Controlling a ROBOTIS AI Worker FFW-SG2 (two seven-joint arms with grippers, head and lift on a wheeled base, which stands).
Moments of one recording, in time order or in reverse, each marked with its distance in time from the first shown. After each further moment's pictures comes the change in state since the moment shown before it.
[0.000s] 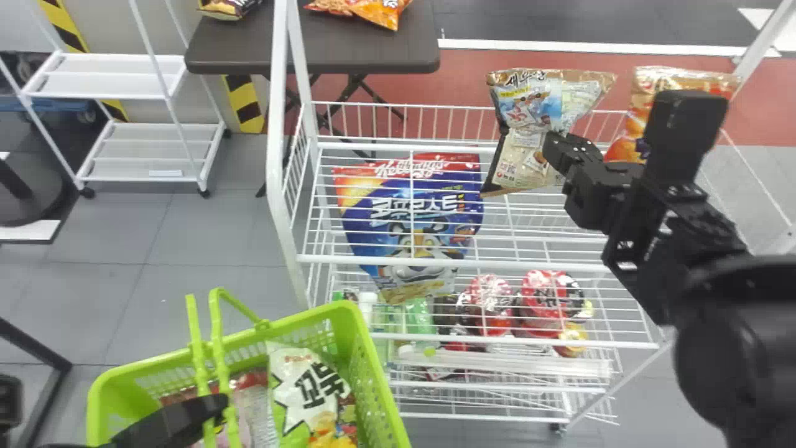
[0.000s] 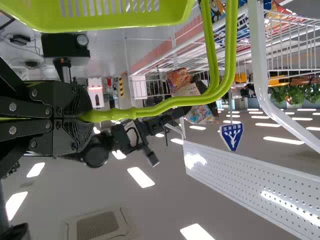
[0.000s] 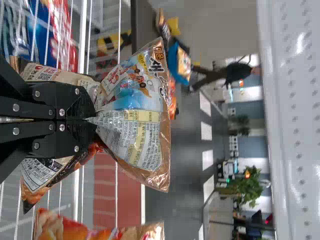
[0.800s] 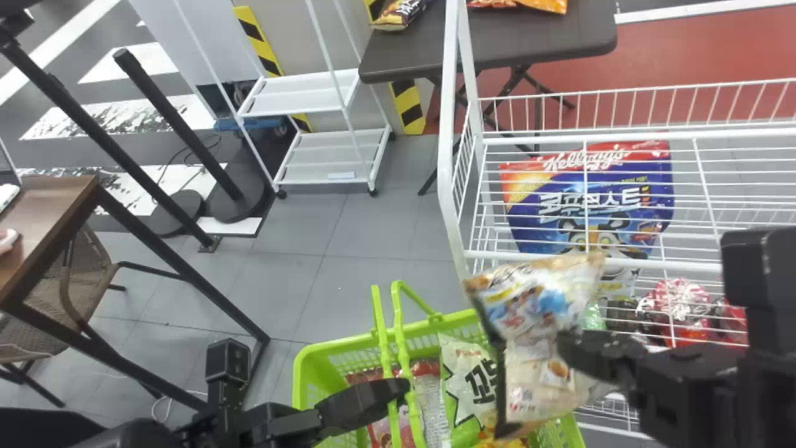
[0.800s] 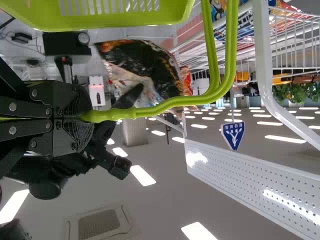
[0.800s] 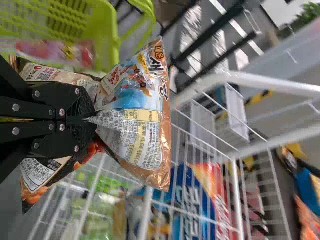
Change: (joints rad) left arm 0.006 -0.004 -0.006 -0.002 0.003 0.000 0.000; right arm 0.207 -0.016 0.191 -0.327 -0.346 0.644 0.012
